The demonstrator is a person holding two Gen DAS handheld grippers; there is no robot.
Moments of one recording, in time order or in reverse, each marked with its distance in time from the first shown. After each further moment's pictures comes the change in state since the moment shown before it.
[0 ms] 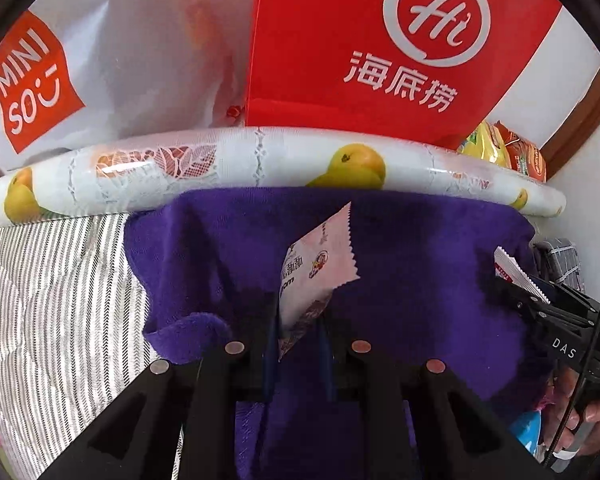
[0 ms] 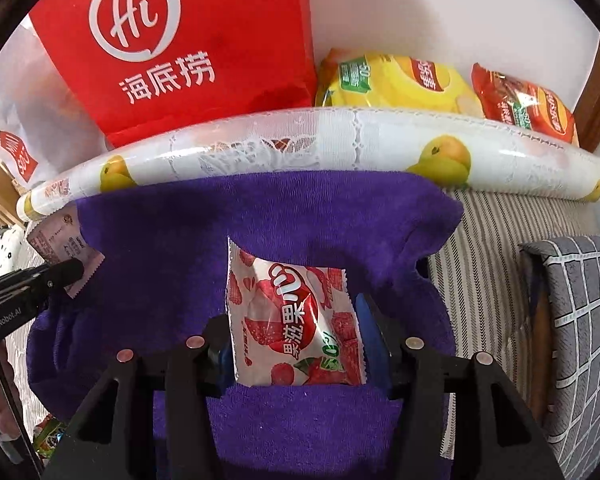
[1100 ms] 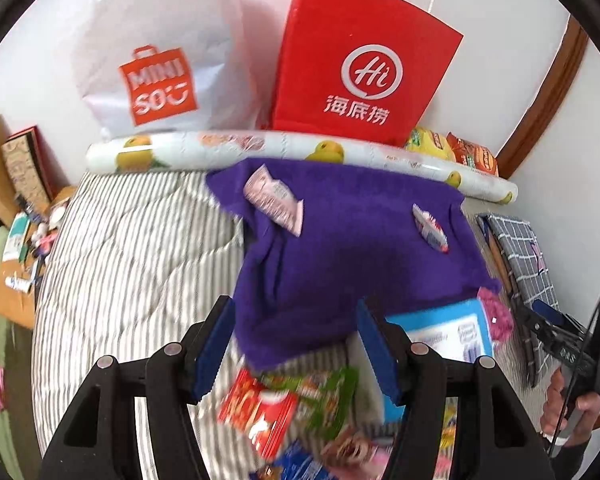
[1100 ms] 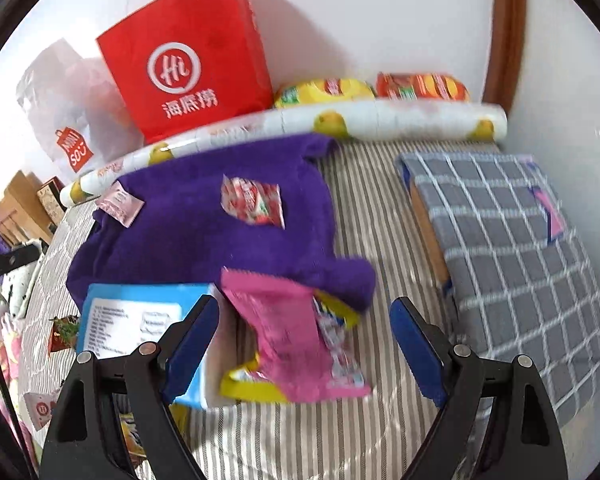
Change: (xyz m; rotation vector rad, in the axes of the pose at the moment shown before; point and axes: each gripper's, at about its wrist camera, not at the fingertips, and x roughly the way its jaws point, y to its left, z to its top) left arm -0.145 0.013 -0.106 -0.017 -0.116 -0.006; right arm -0.119 -0.054 -0.140 0.092 -0.170 0.008
